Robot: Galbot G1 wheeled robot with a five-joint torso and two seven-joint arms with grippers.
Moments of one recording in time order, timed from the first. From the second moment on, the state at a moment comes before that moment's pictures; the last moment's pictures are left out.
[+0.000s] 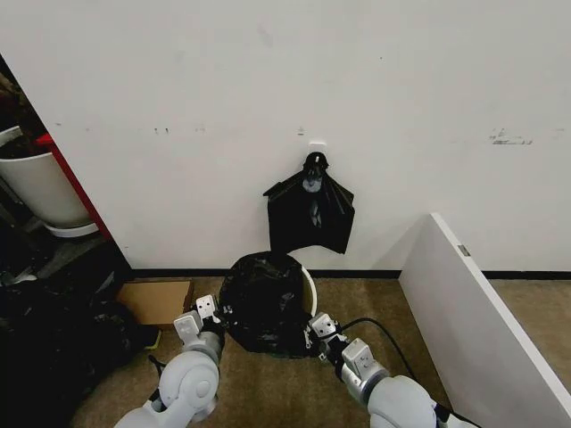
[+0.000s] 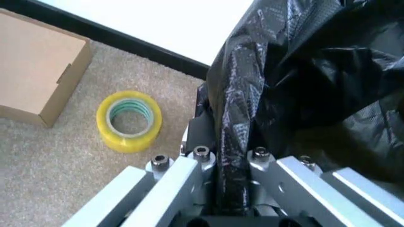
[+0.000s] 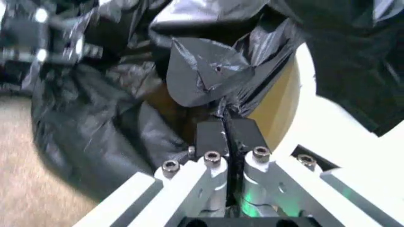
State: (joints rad) left arm 1.29 -1.07 -0.12 -1.99 -0.96 0.23 -0.67; right arm -1.25 0.93 -0.13 2.12 0.31 -0.35 0.22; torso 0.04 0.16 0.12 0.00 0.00
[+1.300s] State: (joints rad) left arm 1.34 -1.05 -0.17 -2.04 -1.03 0.22 -0.63; right arm -1.20 1.03 0.00 1.91 0.57 -0.30 0.39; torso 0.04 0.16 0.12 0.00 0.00
